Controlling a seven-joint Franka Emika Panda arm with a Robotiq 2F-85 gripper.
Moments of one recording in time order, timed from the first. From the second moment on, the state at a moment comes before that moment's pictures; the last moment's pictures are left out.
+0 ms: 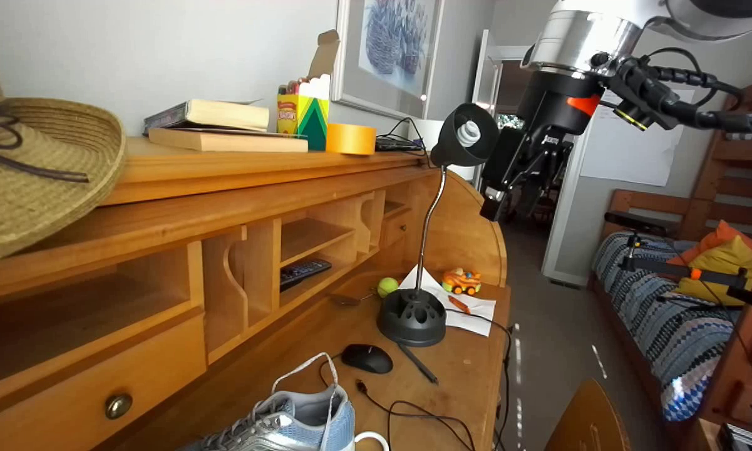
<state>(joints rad) -0.02 -0.53 0.13 -2.48 0.00 2.19 0.35</state>
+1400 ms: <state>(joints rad) -0.17 -0.08 0.21 -2.43 -0.66 2.58 1.10</state>
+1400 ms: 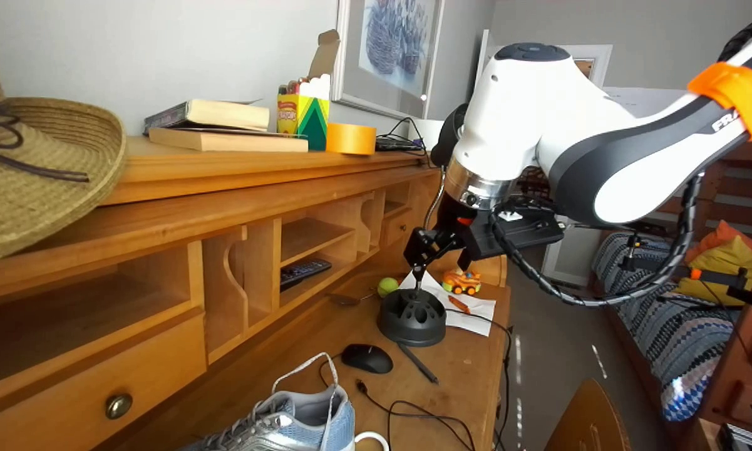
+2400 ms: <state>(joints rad) -0.20 0.22 0.09 -2.21 -1.39 2.72 1.82</state>
